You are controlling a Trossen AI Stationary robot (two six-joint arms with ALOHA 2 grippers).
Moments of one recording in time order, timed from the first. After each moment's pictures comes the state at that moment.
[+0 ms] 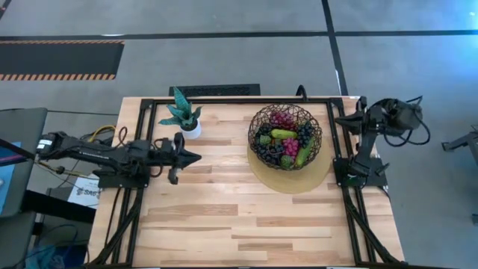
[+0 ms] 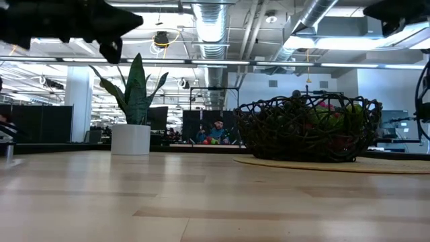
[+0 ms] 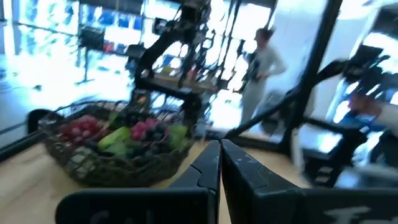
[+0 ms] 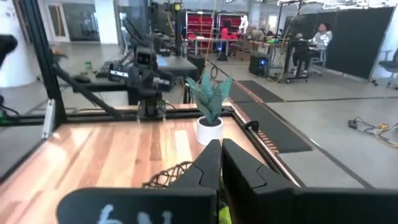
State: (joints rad) left arm -0.06 0.70 0.20 0.59 -0.07 -0.21; right arm 1.05 0.01 0.84 -0.95 1.24 0.11
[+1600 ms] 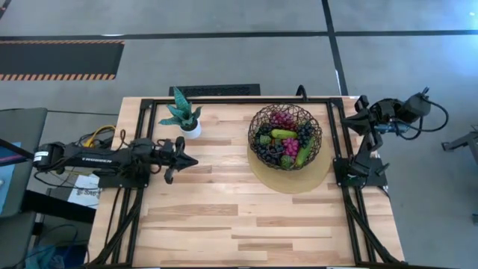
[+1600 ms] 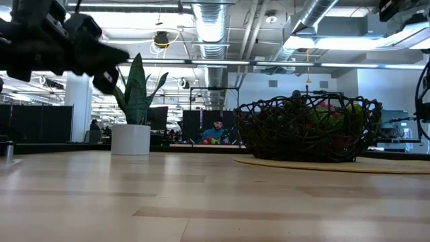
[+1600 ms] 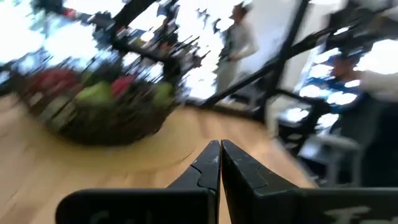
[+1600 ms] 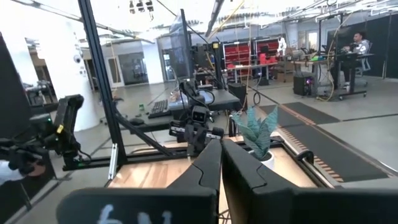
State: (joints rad) left arm 0.16 0.69 0.01 0.70 0.29 -0.28; right arm 1.05 0.01 0.84 -0.61 1.06 -0.04
